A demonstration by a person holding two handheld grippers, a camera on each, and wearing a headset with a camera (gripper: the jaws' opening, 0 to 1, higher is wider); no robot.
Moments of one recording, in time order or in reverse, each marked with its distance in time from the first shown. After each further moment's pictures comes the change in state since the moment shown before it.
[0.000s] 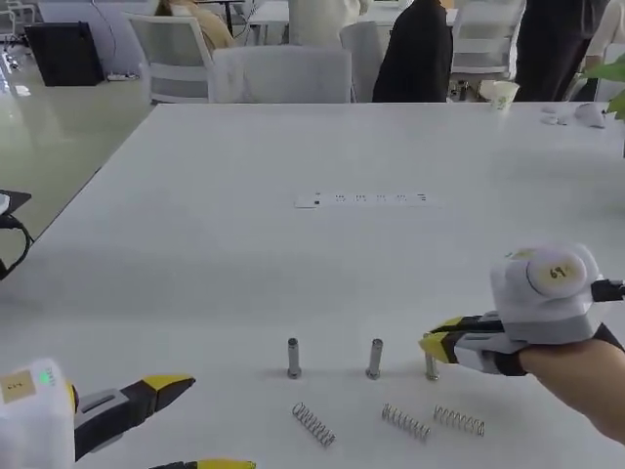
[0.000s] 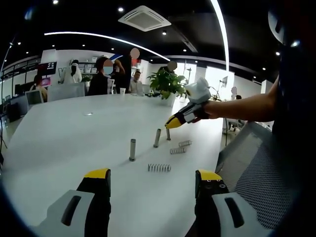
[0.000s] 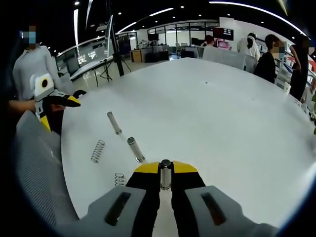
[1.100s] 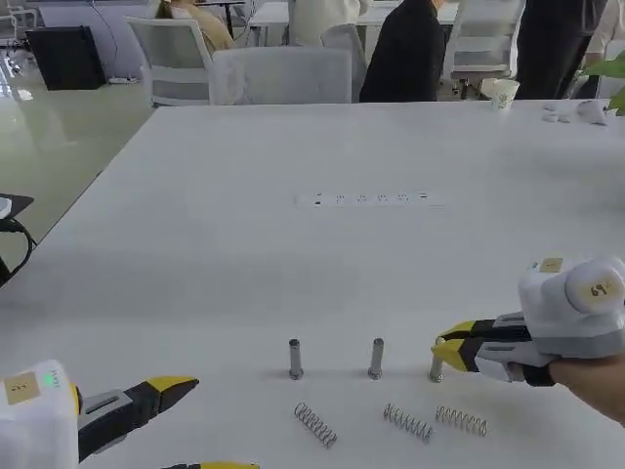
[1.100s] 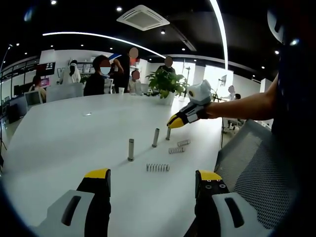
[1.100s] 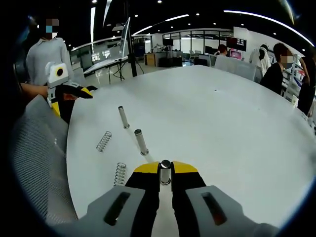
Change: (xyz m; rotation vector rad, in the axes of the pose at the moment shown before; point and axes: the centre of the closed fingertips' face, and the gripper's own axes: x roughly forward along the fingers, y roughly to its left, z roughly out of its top) left arm 0.003 -0.003 0.003 0.010 0.010 -0.007; right arm -0.011 0.000 -0.005 -0.104 -0.045 0.083
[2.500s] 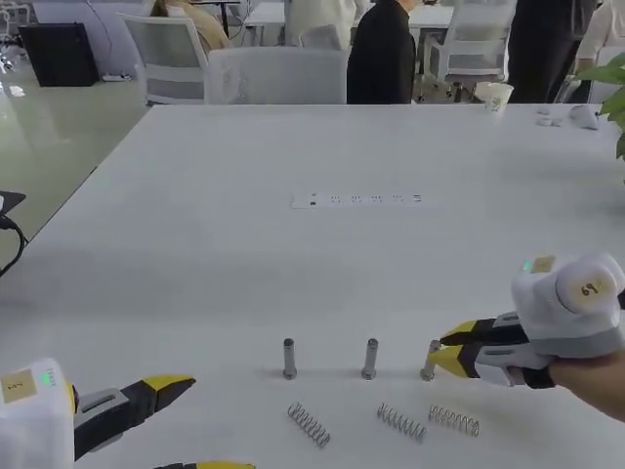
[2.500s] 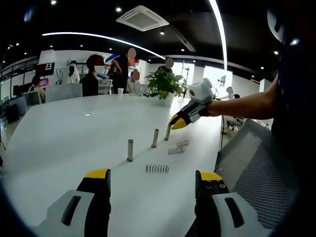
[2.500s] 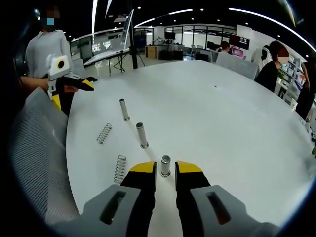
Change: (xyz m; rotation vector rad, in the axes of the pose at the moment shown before) left arm 0.003 -0.001 0.000 0.000 -0.008 -0.009; right arm -0.009 0.001 -0.006 -0.041 0.066 -0.017
